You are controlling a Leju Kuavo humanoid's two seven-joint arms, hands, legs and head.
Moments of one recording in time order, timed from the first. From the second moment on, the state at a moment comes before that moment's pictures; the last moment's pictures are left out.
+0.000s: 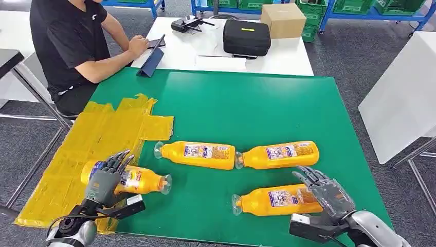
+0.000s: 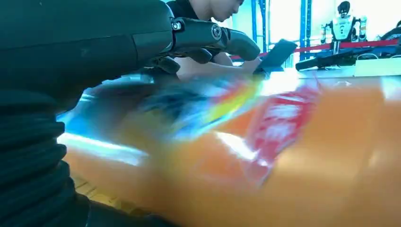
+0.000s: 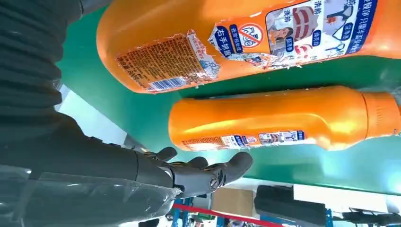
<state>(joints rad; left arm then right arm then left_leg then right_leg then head) -0.11 0.21 -0.17 -0.94 -1.26 0.47 -0.38 0.14 -0.62 0.38 -1.69 0.86 -0.03 -0.15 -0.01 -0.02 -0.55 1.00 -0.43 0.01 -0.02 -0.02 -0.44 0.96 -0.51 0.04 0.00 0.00</state>
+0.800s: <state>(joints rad) 0.18 0.29 -0.21 -1.42 -0.43 -0.10 -0.69 -0.08 -0.57 0.43 -1.28 0.94 0.11 -0.22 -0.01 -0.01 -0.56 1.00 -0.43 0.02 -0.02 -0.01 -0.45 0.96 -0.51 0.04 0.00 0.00</state>
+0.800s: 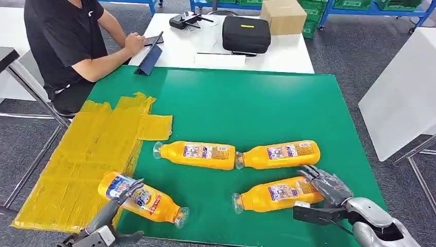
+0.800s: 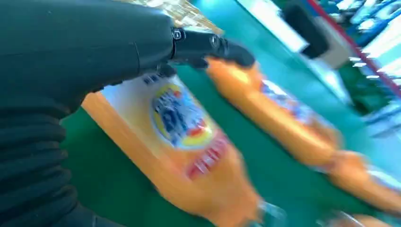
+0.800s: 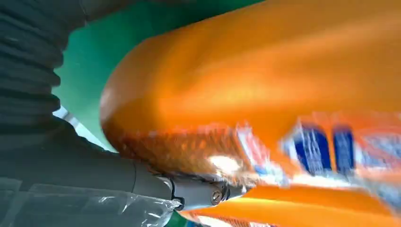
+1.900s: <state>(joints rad) 0.23 -0.12 -0.11 -1.62 0.32 -0.47 -0.47 0.02 -0.12 0.37 -1.34 0.57 0.01 -0.34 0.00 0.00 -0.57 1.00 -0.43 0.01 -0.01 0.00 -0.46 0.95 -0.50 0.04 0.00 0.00</state>
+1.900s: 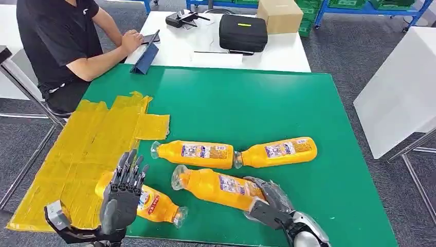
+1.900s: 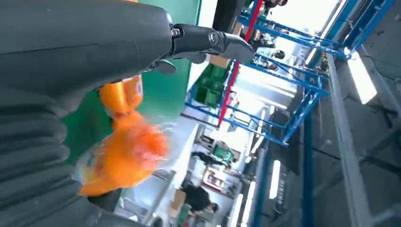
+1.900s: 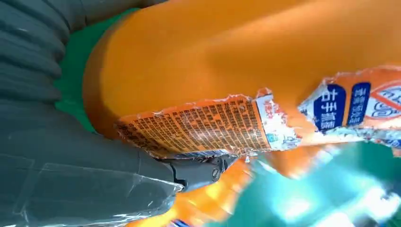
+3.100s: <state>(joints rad) 0.22 -0.17 -0.16 -1.61 0.22 -0.42 -0.48 -0.05 0.14 0.54 -1.34 0.61 0.06 -0.34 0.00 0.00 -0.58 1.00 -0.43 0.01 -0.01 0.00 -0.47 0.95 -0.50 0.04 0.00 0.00</state>
